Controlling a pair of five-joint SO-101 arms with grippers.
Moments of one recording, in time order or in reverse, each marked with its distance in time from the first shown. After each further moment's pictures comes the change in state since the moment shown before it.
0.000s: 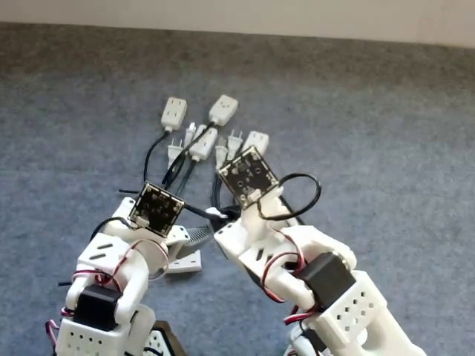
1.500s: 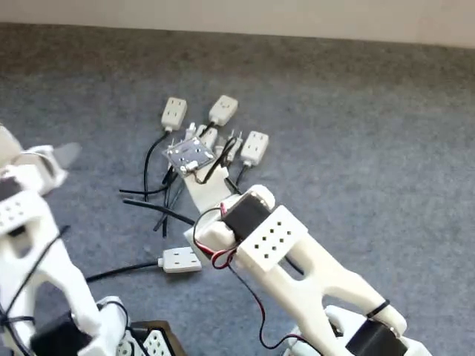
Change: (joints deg) left arm -48.9 73.1 -42.6 -12.6 18.1; right arm -6.8 35.3 -21.9 14.9 -12.6
